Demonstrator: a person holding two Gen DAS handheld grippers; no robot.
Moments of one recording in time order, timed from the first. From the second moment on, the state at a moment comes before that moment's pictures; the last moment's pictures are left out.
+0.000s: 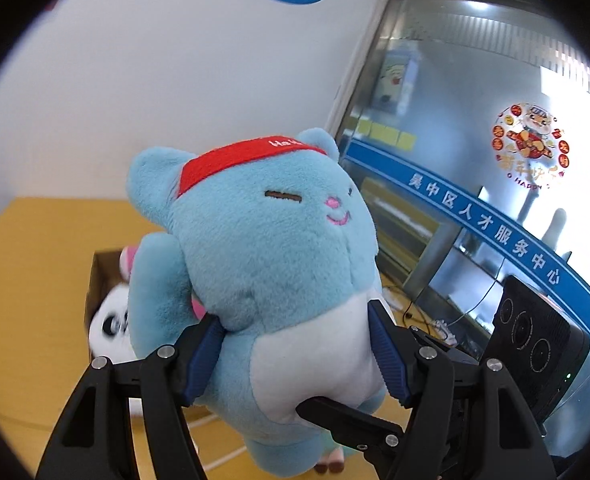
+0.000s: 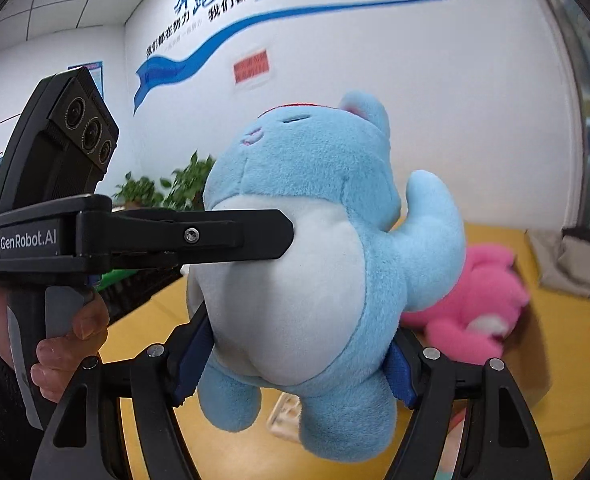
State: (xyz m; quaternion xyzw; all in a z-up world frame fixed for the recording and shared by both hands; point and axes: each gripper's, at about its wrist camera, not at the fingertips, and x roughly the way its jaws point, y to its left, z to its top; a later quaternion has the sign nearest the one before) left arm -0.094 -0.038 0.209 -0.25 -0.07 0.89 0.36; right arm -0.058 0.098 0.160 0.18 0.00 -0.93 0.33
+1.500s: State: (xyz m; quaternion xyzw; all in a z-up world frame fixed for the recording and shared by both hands) left arm -0.210 -0.010 0.040 -0.39 -0.04 0.88 0.26; right arm -0.215 0.119 -0.003 0.39 0.02 -0.91 0.12
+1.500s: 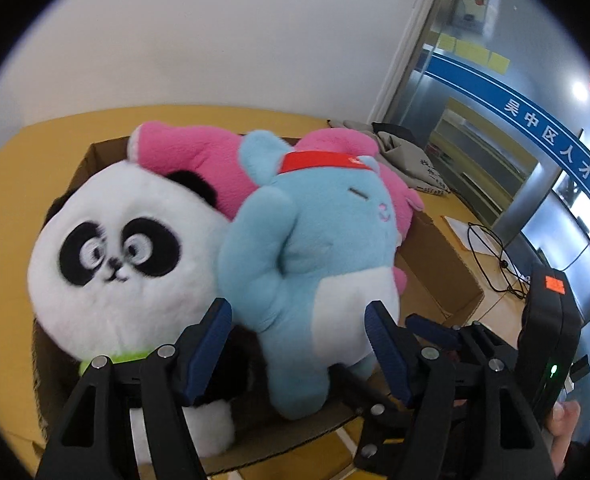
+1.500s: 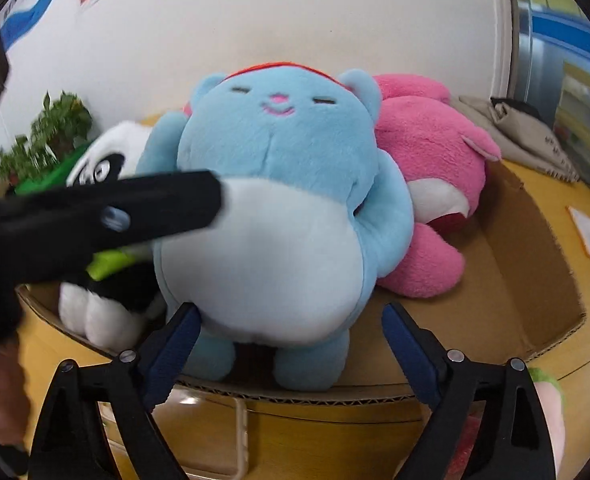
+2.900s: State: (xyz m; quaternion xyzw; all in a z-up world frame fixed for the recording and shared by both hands) left arm 0.003 0.003 0.090 -0.29 -0.04 0.94 0.19; right arm -0.058 0.207 0.057 0.29 0.07 -0.95 0.04
